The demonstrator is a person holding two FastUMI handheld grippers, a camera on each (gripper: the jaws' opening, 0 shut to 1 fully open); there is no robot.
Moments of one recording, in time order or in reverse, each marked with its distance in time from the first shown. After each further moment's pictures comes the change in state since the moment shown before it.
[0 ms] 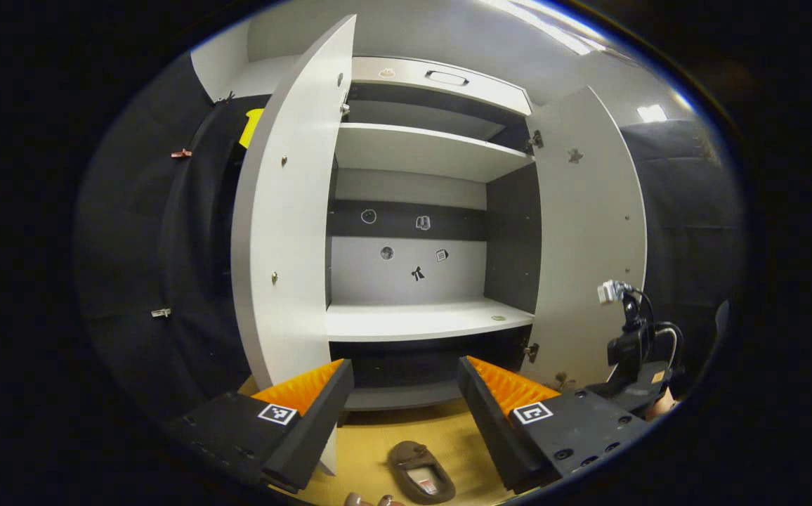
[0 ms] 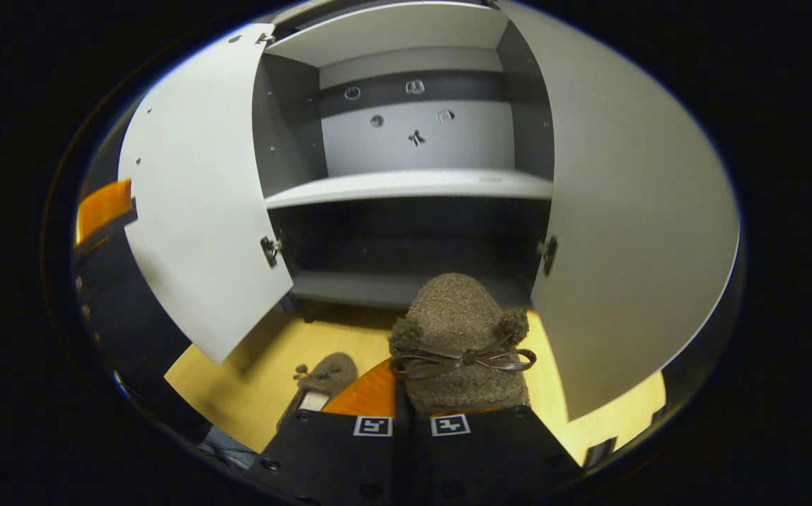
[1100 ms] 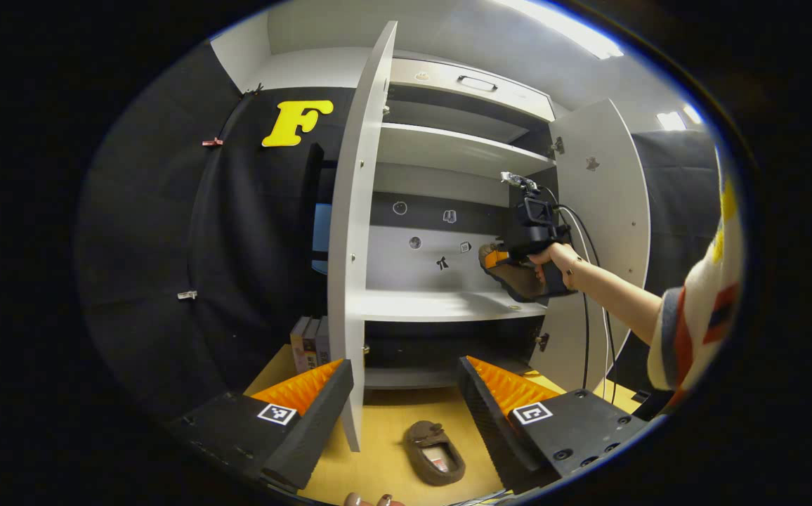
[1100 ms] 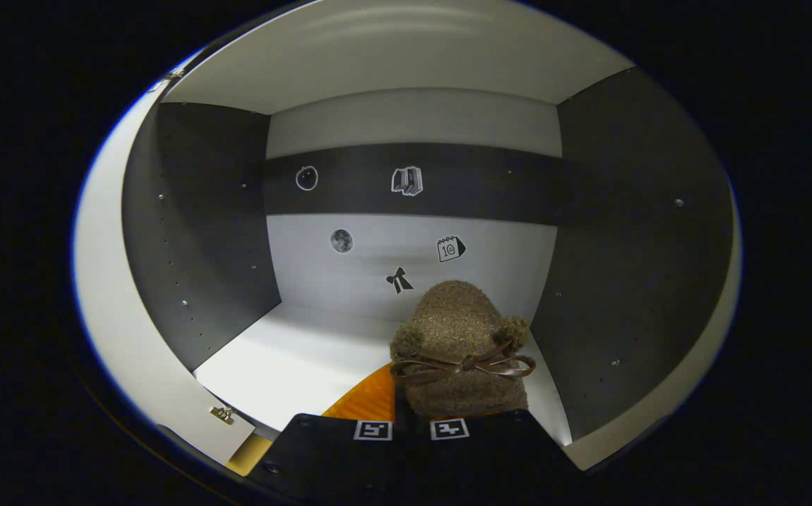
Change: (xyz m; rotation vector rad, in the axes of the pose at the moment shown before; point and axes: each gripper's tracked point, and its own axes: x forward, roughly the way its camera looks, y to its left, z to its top) left arm -0.058 0.045 -0.015 -0.010 0.068 0.103; right arm 0.195 -0.017 0.277 -0.032 -0.131 -0.053
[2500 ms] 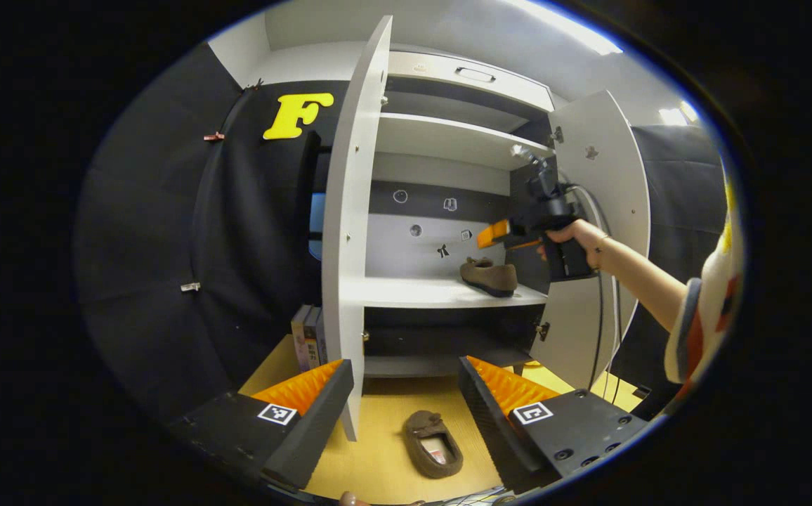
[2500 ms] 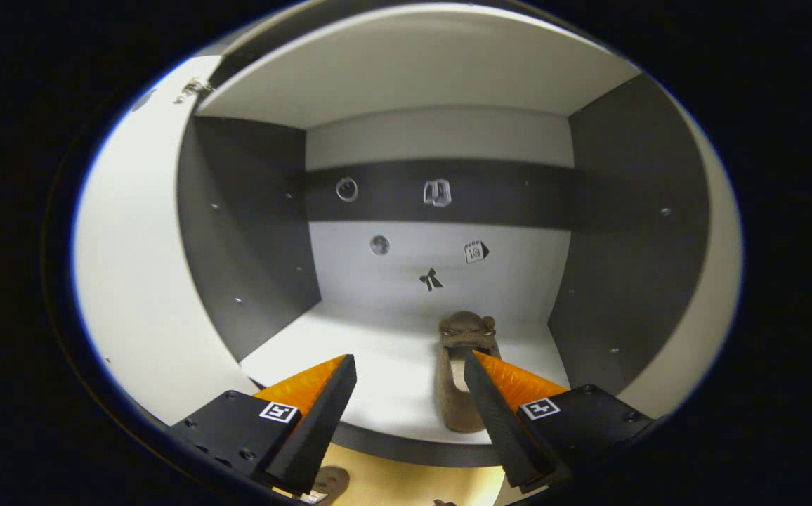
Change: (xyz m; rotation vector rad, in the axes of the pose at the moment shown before) left arm 0.001 -0.023 -0.028 -0.032 0.043 -0.028; right arm -0.113 0.024 0.007 -0.011 -0.082 0.123
